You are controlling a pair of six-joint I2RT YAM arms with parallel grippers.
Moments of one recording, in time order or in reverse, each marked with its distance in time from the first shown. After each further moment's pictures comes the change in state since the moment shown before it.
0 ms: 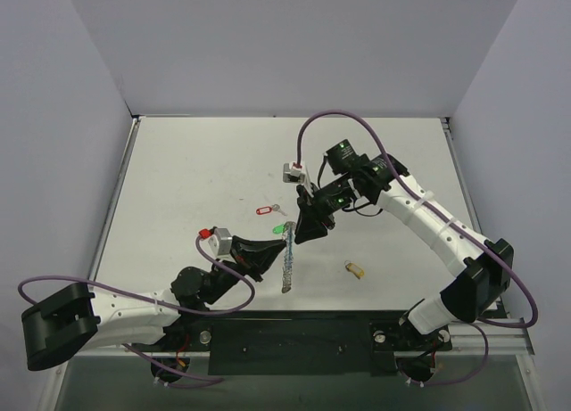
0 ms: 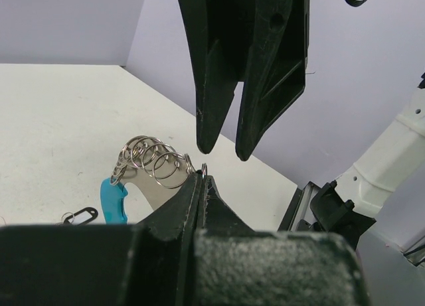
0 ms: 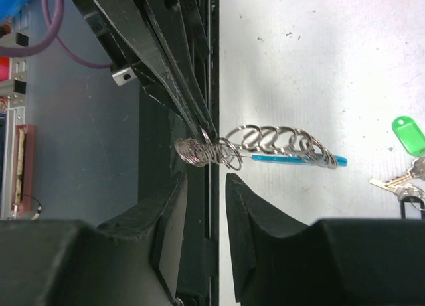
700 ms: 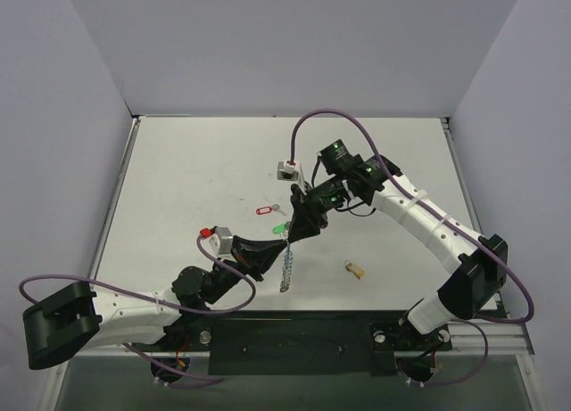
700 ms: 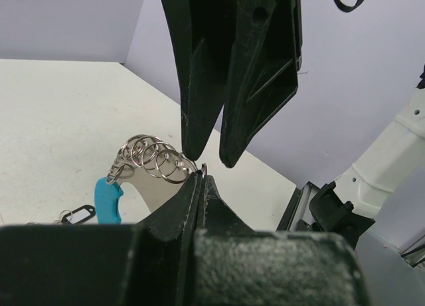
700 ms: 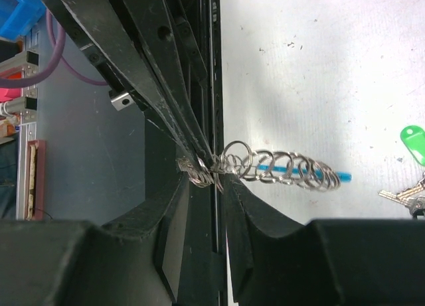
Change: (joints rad) left arm 0.000 0.023 0.003 0.005 -0.004 -0.014; right arm 0.031 0.023 -0.003 0.093 -0.005 0.121
